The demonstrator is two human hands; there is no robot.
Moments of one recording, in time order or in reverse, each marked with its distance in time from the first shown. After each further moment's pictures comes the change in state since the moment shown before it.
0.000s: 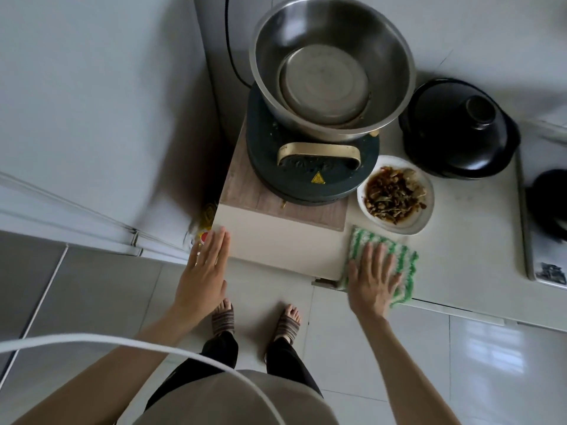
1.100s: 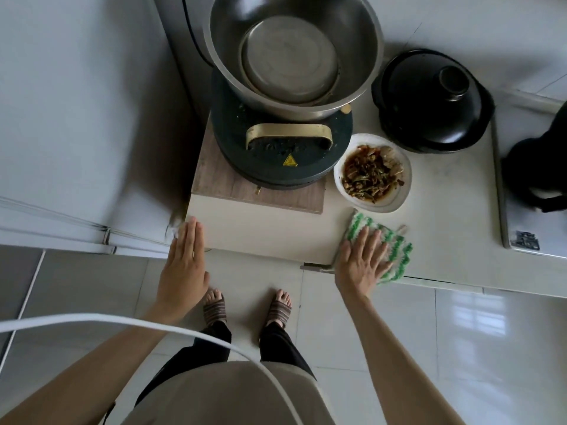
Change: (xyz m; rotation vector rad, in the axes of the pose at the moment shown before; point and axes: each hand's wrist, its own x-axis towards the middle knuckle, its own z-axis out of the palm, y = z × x) left_hand 0.006 0.010 0.006 -0.066 0.028 -0.037; right_hand 0.004 0.004 -0.003 0.101 0.020 0.213
